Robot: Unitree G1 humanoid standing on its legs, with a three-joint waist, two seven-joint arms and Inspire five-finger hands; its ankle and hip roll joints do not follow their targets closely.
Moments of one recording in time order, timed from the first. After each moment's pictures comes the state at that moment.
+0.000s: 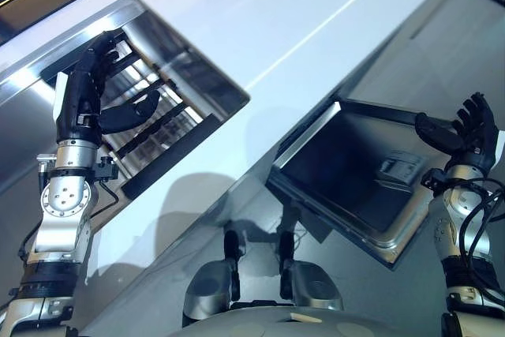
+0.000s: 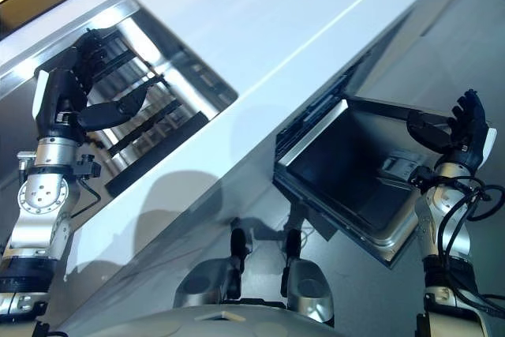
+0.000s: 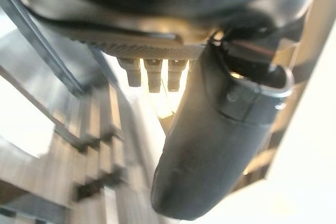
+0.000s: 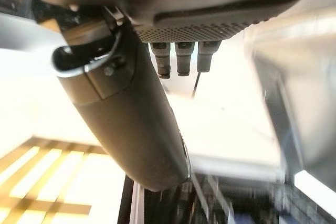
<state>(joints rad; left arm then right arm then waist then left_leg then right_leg) -0.09 0.65 0.15 0.05 -0.32 -0.35 0.10 -0.12 -0.54 -0.26 0.32 0.41 -0.15 -0.37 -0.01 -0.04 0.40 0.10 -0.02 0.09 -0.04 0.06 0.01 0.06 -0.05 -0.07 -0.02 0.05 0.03</state>
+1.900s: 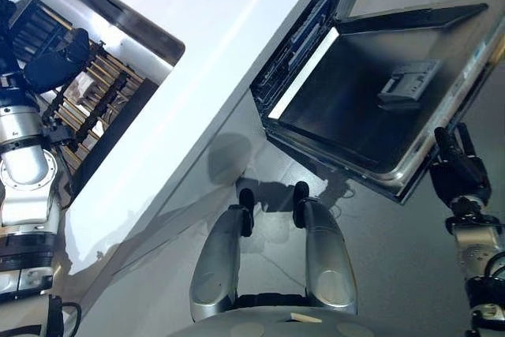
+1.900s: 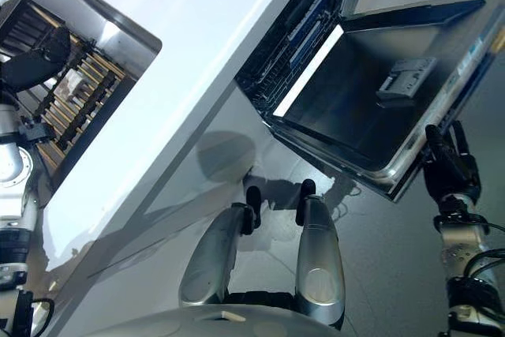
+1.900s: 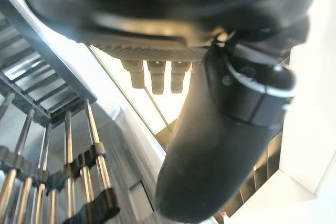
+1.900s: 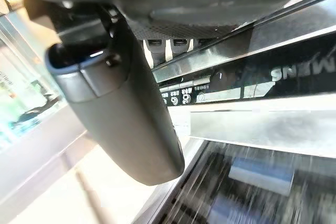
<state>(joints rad) -0.22 0.76 0.23 0.18 -0.29 -0.42 0.35 -0.05 -0.55 -0.23 0.40 1.43 -0.06 0.28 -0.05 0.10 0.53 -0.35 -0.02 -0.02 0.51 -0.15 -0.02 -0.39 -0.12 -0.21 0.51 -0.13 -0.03</state>
